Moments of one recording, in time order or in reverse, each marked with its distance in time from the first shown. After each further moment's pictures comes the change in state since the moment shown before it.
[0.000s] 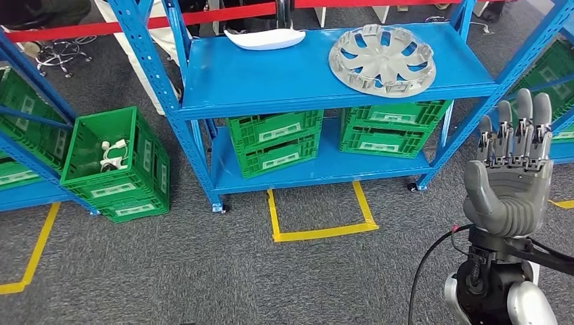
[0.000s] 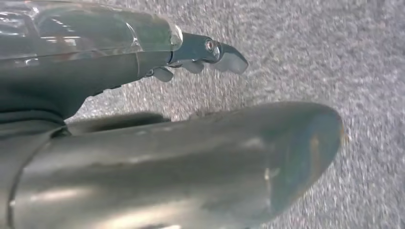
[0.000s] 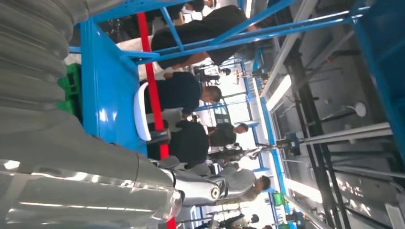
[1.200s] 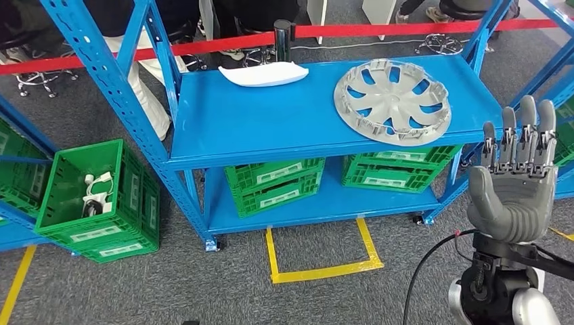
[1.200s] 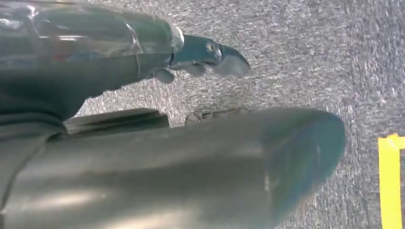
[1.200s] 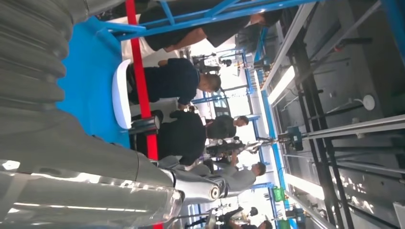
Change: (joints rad) left arm -0.001 -0.005 0.000 0.000 -0.006 -0.006 -0.001; right arm 0.005 0.000 0.006 0.009 -0.008 0.004 0.001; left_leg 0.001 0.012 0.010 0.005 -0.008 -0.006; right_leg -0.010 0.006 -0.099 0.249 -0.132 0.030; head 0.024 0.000
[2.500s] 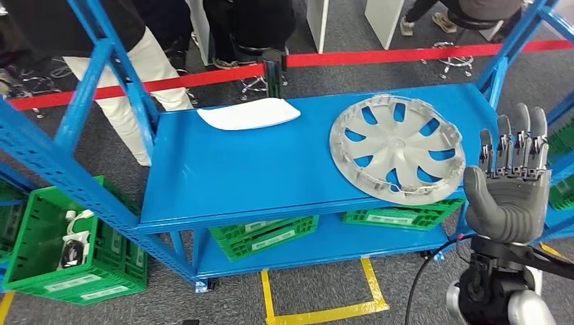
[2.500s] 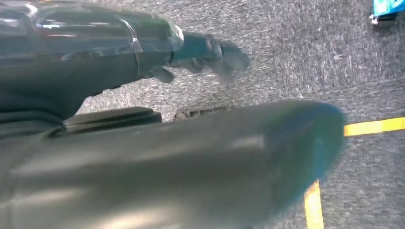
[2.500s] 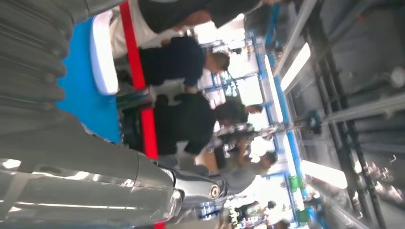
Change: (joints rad) left arm -0.002 0.004 0.000 0.006 0.009 0.001 -0.002; right arm 0.012 0.007 0.008 0.013 0.022 -0.041 0.032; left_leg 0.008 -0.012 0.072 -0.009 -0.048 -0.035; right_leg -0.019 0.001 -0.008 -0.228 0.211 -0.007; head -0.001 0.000
